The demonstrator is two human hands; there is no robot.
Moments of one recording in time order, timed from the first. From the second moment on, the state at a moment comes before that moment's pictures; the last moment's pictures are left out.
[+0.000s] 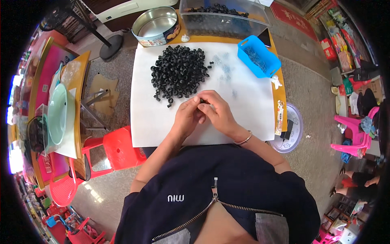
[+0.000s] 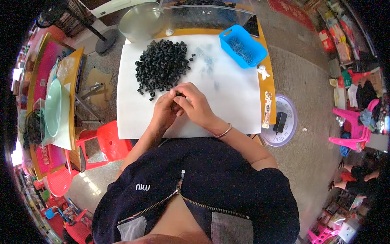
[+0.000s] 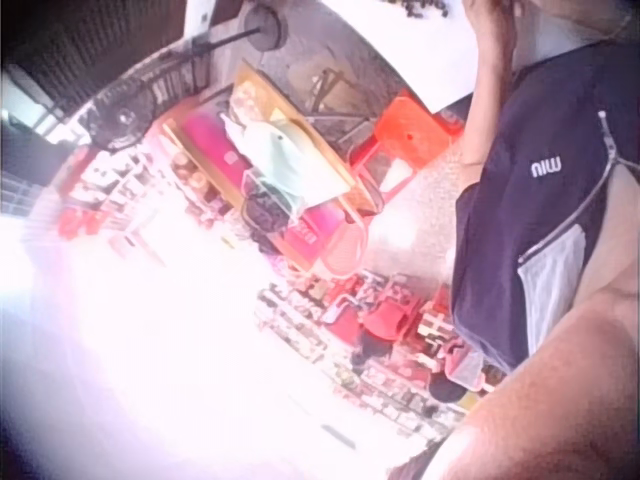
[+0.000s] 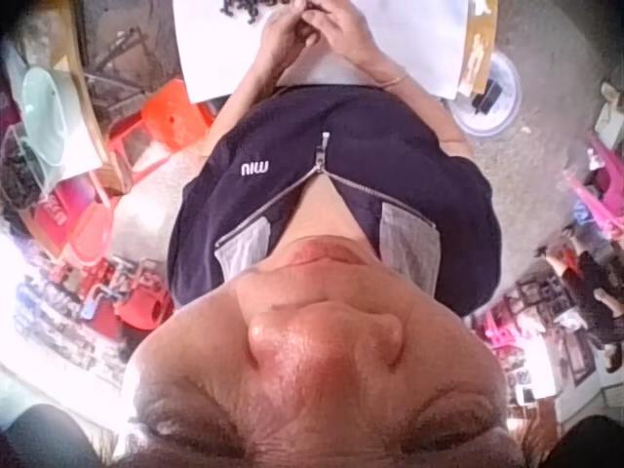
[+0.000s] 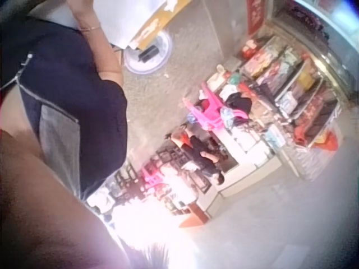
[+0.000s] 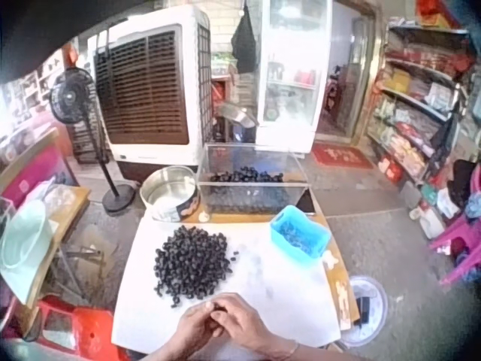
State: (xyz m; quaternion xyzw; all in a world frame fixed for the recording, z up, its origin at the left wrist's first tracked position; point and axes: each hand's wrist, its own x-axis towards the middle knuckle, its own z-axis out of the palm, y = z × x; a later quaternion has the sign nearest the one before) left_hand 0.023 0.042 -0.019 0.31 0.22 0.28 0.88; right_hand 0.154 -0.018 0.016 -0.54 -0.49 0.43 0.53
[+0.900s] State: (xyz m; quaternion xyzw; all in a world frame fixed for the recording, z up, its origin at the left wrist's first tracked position) left_hand 0.017 0.053 -0.033 0.24 0.17 0.28 0.91; right_hand 0.218 0.073 -0.021 -0.63 -0.69 0.00 0.36
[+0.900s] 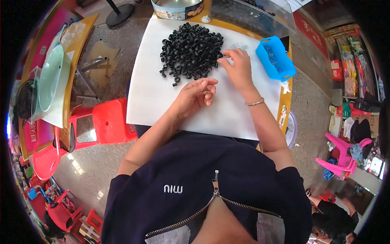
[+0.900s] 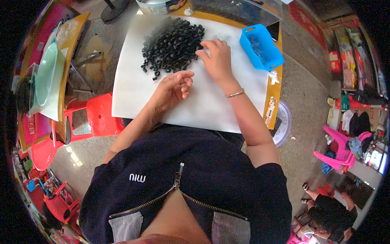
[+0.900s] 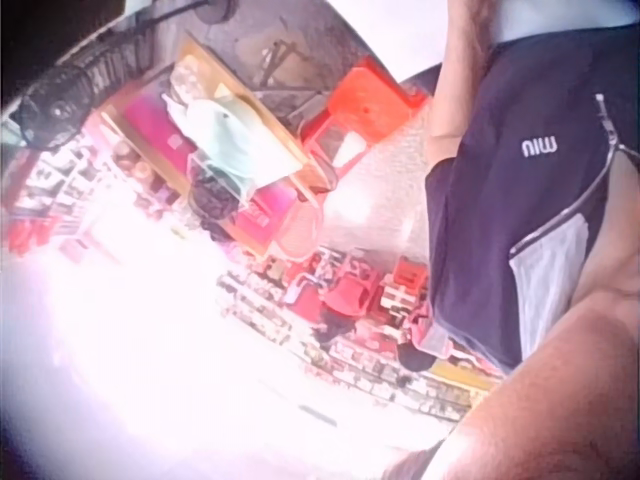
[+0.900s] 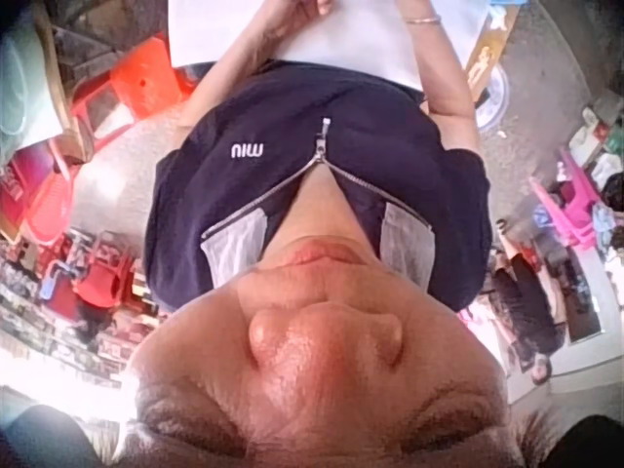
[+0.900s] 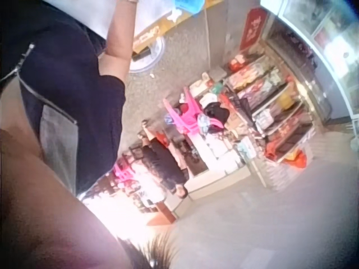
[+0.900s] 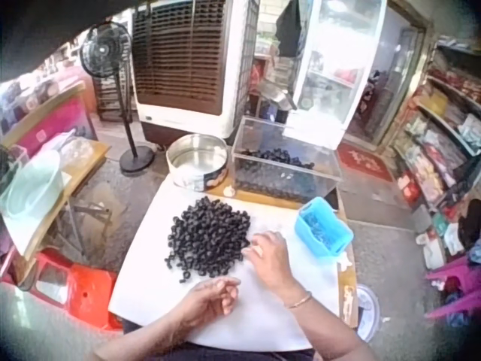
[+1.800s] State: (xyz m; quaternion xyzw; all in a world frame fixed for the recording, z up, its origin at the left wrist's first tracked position) left_hand 0.021 0.050 -0.042 0.22 0.23 0.33 0.89; right_hand 0.158 -0.003 -0.007 -0.60 -0.63 0.12 0.47
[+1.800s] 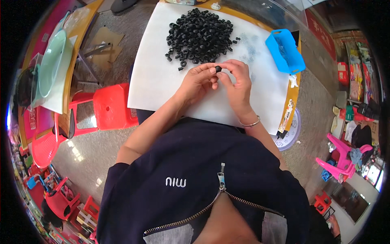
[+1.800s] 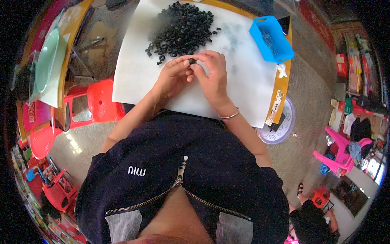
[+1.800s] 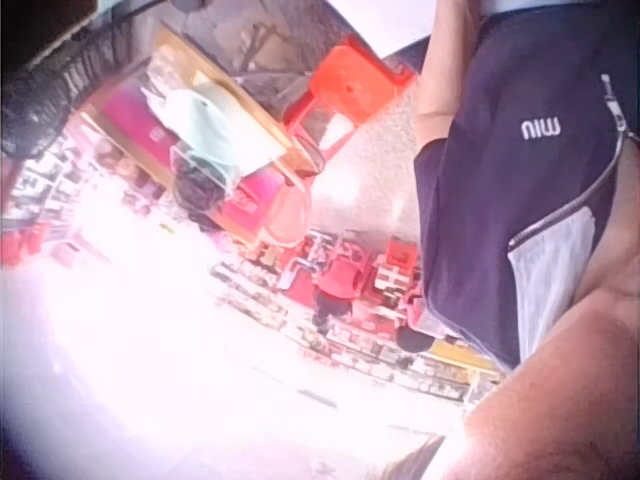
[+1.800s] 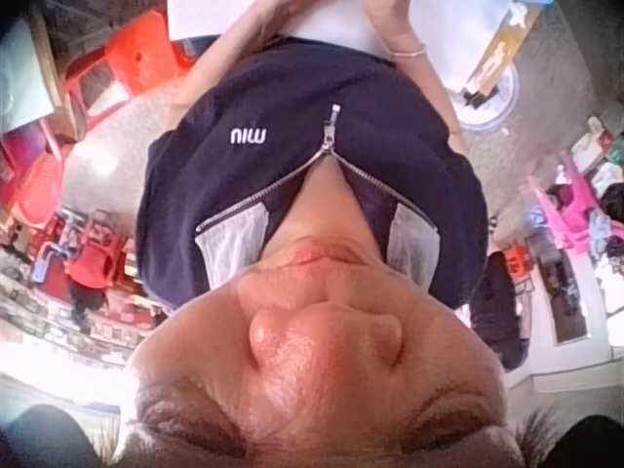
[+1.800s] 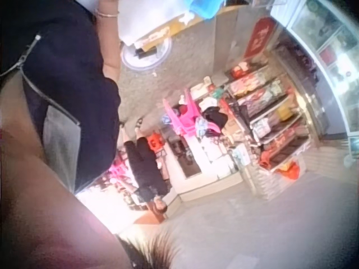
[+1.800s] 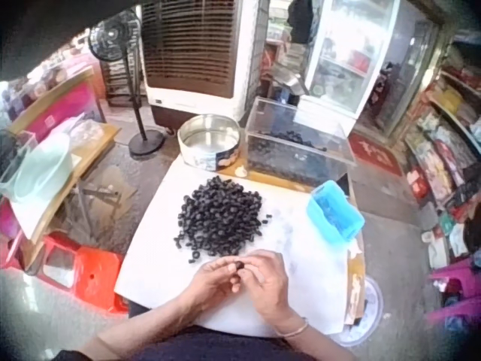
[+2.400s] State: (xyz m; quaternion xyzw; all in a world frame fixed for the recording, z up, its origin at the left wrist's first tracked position) left_hand 0.019 0.048 -0.041 0.32 0.25 0.28 0.87; right_hand 0.218 -0.040 -0.018 -0.69 -0.55 0.05 0.47
